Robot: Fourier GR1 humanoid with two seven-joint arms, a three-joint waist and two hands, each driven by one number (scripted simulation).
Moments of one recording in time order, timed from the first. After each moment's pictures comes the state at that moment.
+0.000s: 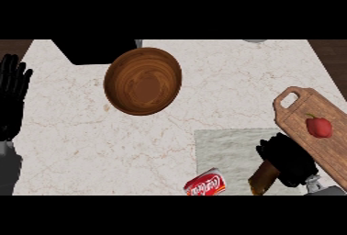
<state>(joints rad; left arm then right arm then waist) -0.23 0.37 0.21 -1.47 0.19 0.06 -0.03 -0.03 -0.44 0.28 -1.48 1.45 0.18 -0.30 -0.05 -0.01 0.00</state>
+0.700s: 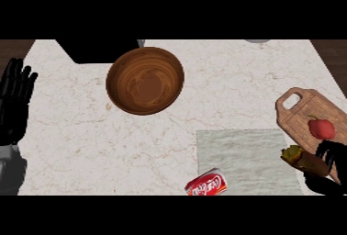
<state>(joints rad) -0.20 0.35 0.20 -1.49 0.18 0.06 -0.05 0.16 -0.21 -0.17 -1.88 1.22 0.34 0.26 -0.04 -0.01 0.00</state>
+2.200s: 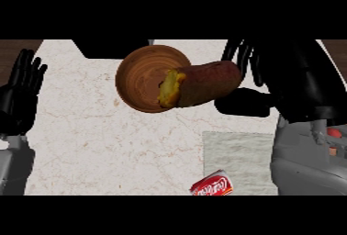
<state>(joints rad) -0.27 0.33 0.18 -1.47 0.16 0.04 -0.02 -0.82 0.00 0.09 -1.91 0.82 0.51 0.96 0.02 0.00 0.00</state>
